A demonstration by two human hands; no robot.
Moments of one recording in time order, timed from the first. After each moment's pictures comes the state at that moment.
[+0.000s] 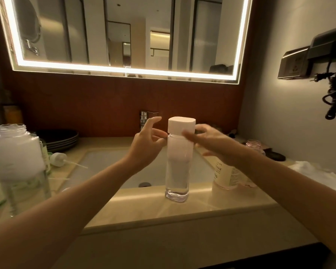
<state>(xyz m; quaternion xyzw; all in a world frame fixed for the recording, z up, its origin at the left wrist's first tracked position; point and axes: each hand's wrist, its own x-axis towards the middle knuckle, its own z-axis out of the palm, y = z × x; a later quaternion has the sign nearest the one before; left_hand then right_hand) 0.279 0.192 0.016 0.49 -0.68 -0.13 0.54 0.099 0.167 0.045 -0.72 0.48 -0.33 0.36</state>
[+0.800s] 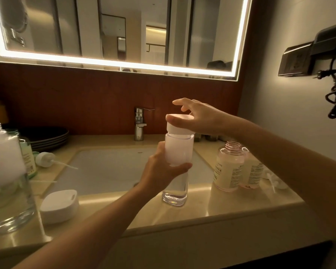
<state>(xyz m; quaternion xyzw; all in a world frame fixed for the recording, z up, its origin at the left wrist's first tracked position) 0.246 0.172 -0.039 0.49 -0.67 -0.19 0.53 0.121 0.158 0.093 -0.86 0.45 -0.23 0.06</state>
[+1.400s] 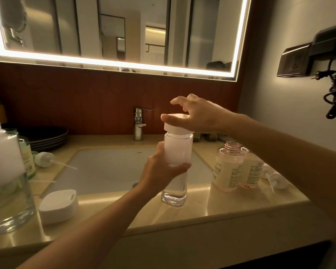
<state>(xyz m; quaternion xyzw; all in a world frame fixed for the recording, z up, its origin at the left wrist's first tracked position) 0.245 0.173 -0.040 0.49 -0.67 -0.17 0.54 0.127 0.161 0.100 -0.86 0.48 -0.18 -0.07</state>
